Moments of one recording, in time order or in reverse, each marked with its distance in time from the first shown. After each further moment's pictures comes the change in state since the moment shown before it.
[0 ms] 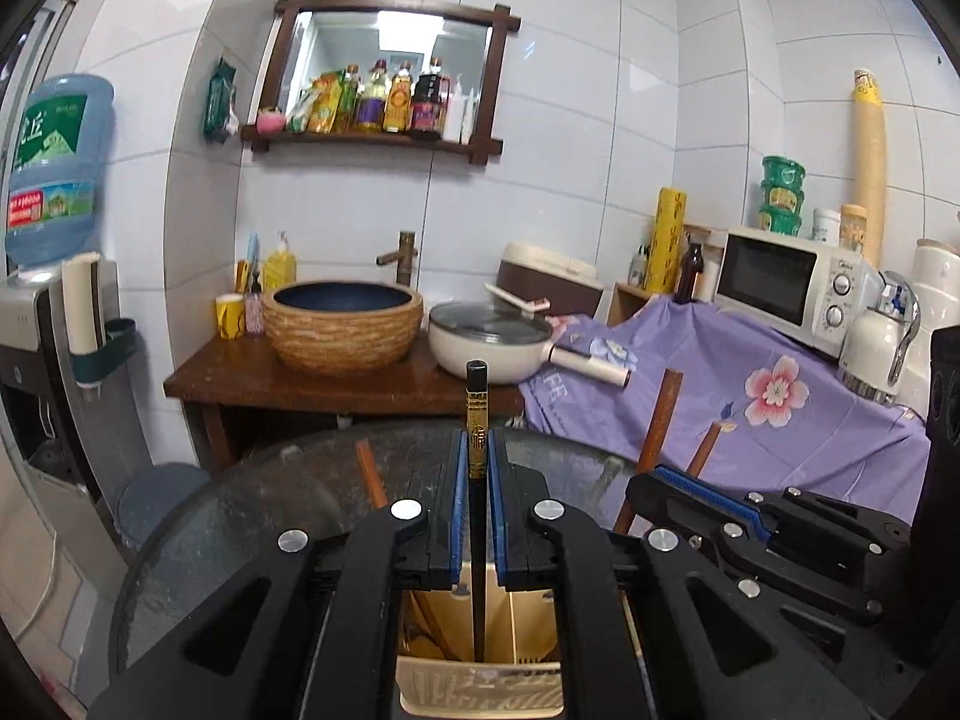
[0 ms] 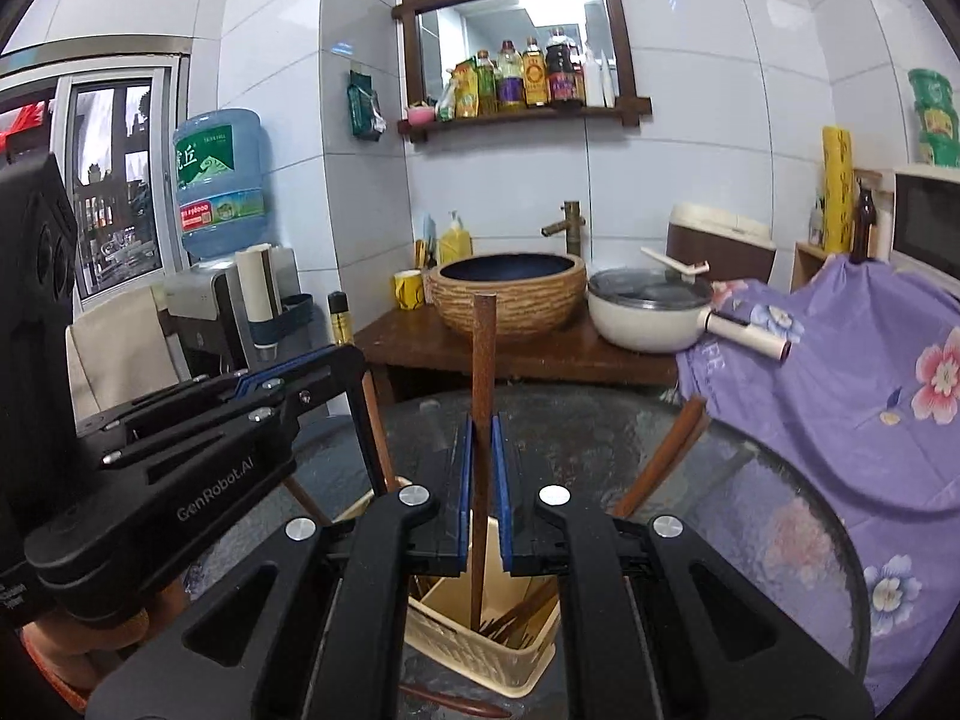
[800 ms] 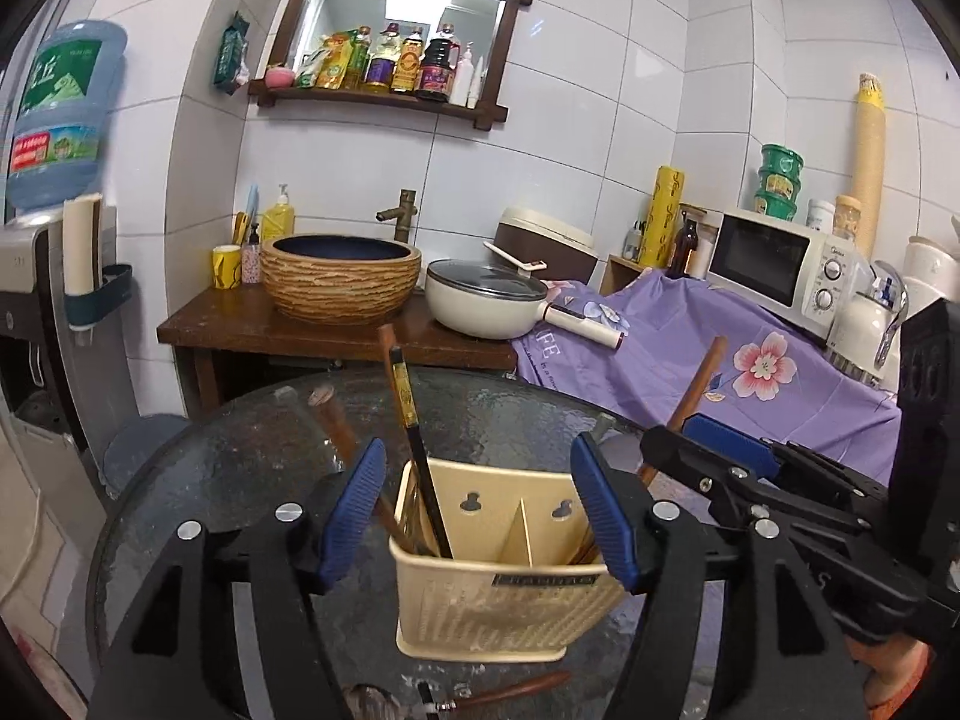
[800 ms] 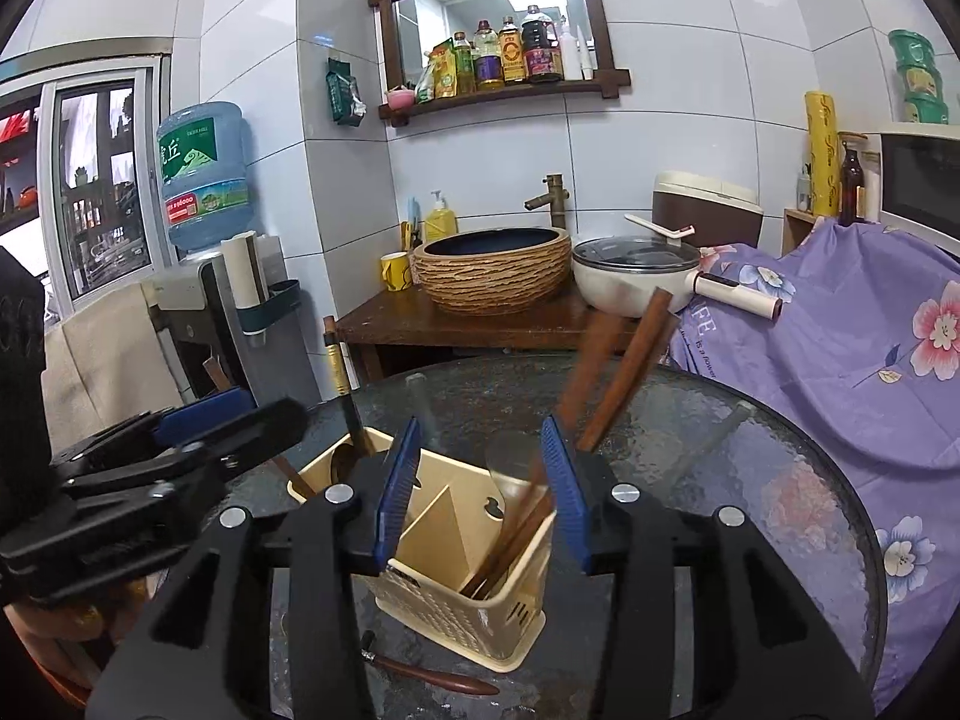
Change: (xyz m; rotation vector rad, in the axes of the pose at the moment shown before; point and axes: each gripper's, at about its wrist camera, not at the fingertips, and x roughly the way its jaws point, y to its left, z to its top) left arm -0.015 0.022 -0.041 -0.053 0.055 -0.048; right arm 0.002 -0.019 -0.033 0.038 0.026 -0.015
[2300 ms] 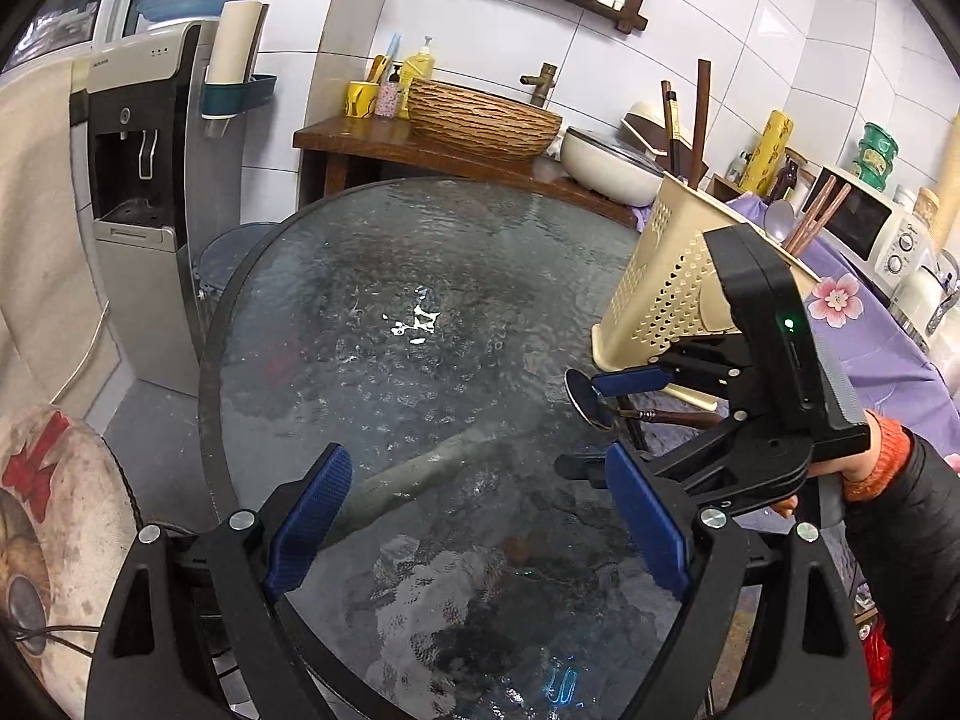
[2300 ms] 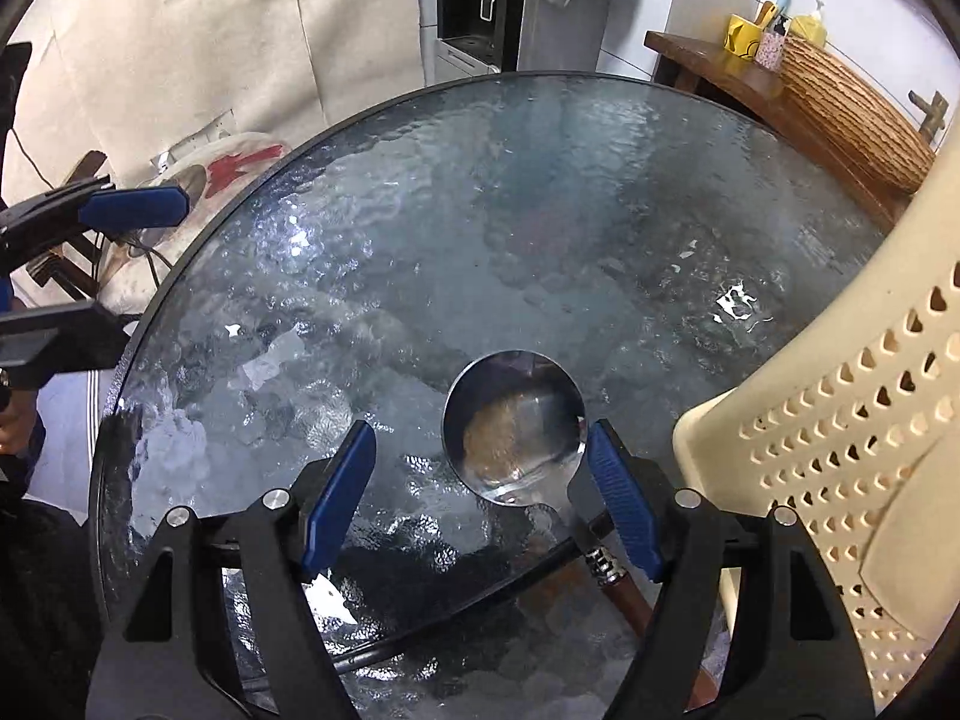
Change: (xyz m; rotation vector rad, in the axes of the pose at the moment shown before) left arm -0.078 0.118 -0.144 -0.197 0.258 0.155; right arm 0.133 0.146 -0.148 -0.612 0.667 0.487
